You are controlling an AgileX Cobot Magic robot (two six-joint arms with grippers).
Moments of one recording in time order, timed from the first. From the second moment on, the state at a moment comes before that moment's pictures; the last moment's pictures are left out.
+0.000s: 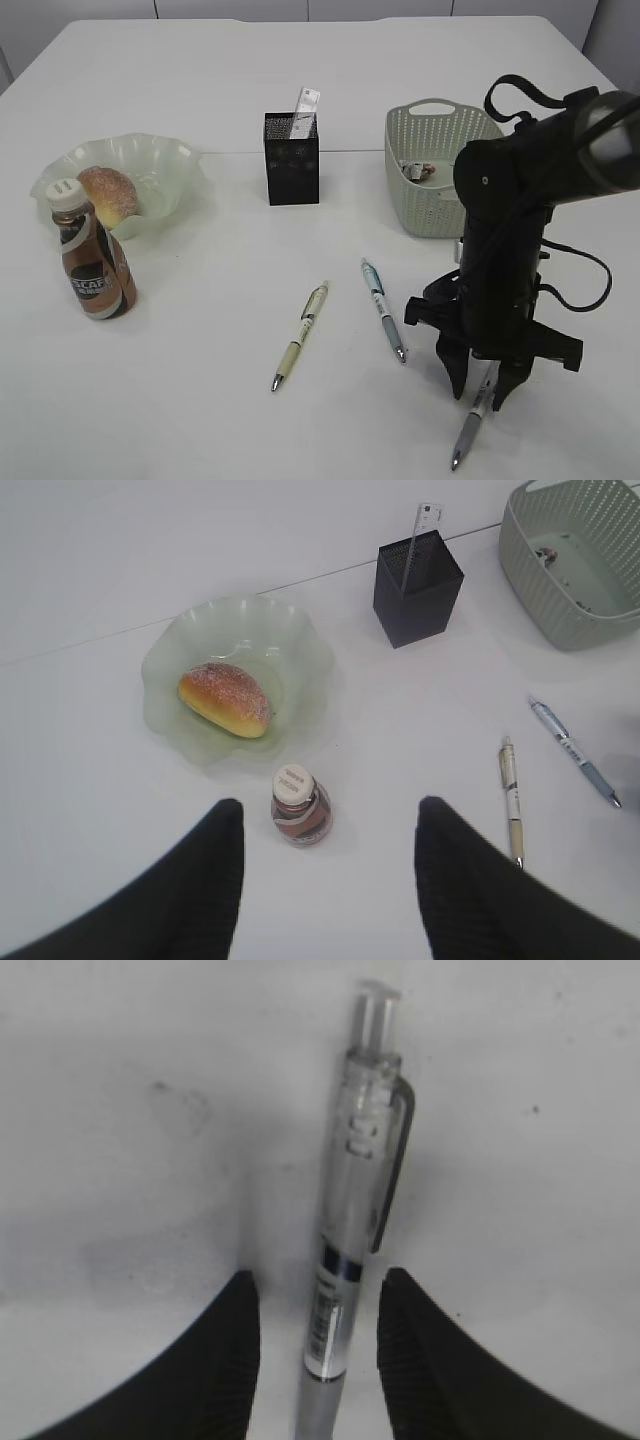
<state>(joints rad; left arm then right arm) -0.39 1.24 -1.67 0.11 1.26 -0.11 0.36 2.02 -1.21 0.07 1.03 0.84</state>
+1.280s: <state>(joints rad) -0.39 1.24 -1.67 0.12 1.26 -0.11 0.36 2.03 -1.21 0.07 0.93 0.53</state>
